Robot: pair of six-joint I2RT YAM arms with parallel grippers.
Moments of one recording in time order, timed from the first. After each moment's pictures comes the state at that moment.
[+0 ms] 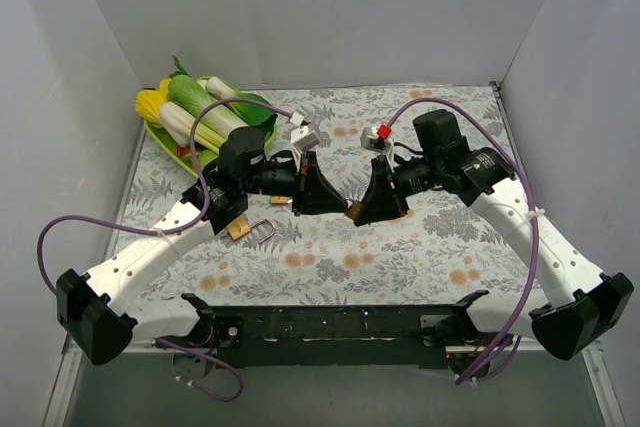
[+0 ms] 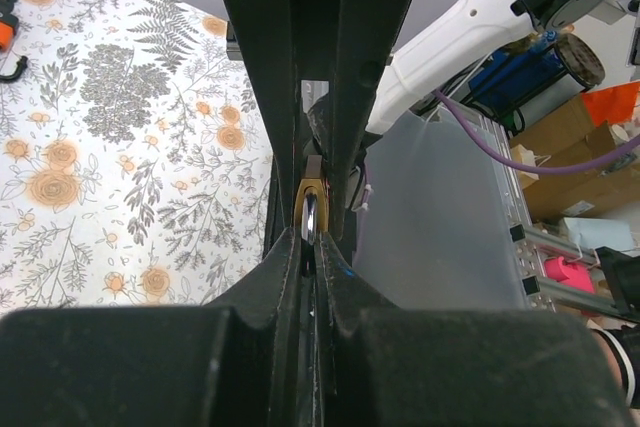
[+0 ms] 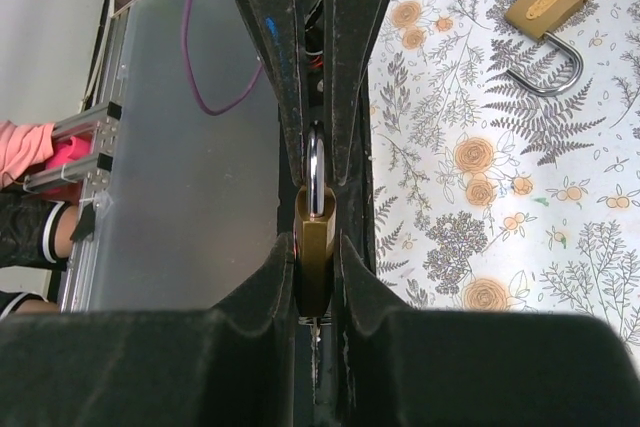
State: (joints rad) left arm -0.72 1.19 1.08 -0.06 0.90 -0.37; right arm 0.58 1.22 1.30 -0.83 -1.11 -0.19
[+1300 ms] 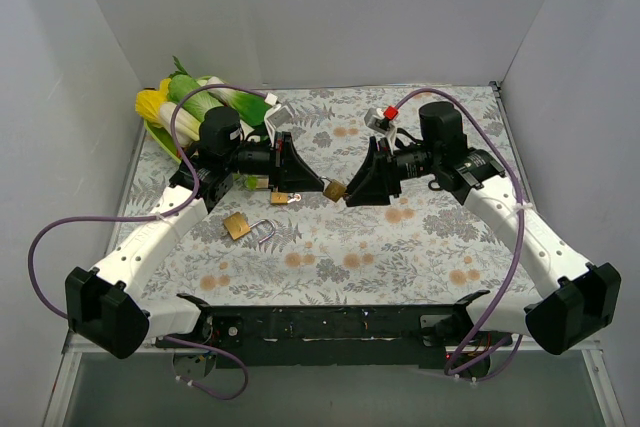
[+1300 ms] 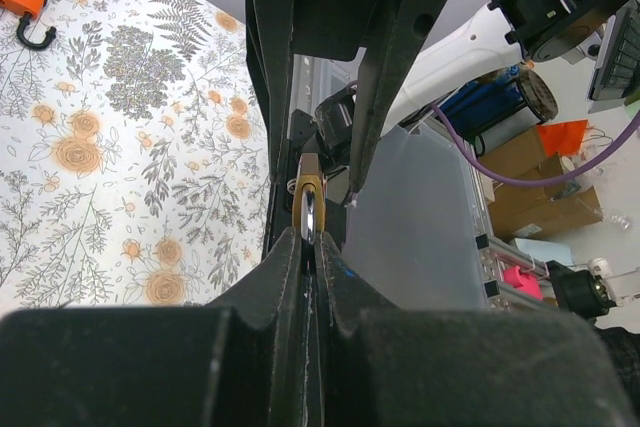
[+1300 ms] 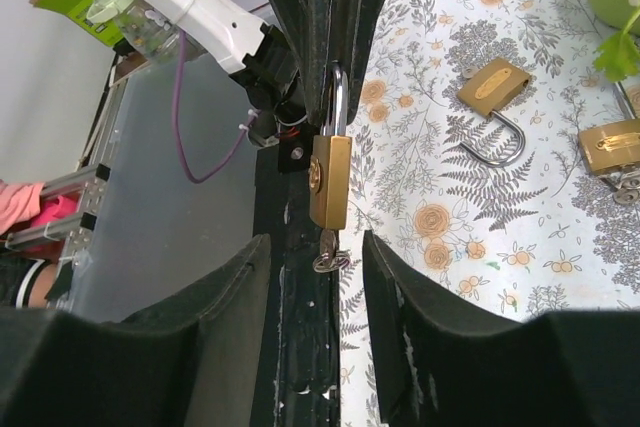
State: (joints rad) left arm -0.46 1.24 1.11 -0.08 1.14 -0.43; right arm 0.50 1.25 1.20 -0.44 -1.18 0.01
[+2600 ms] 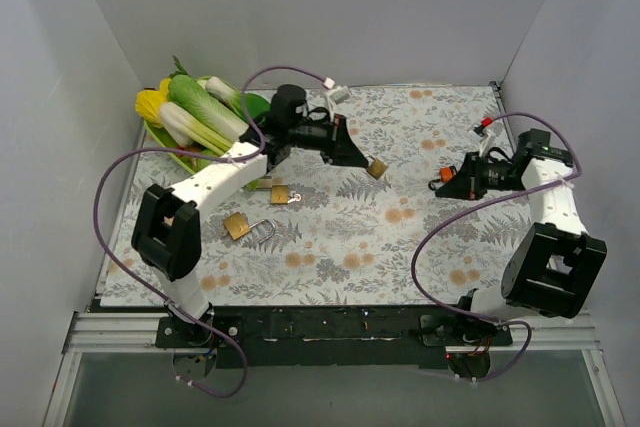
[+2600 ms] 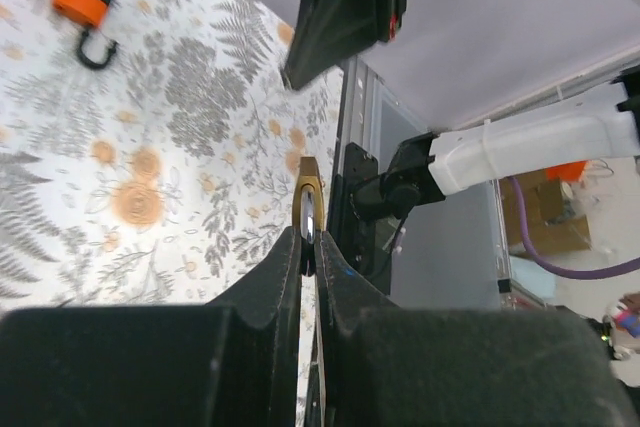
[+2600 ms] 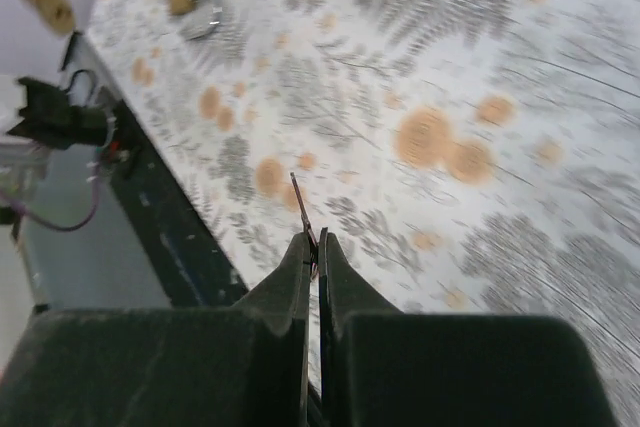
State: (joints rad) left arm -0.54 1.71 1.41 0.01 1.02 -0.48; right arm -0.21 1.42 1.13 -1.06 -1.15 -0.55
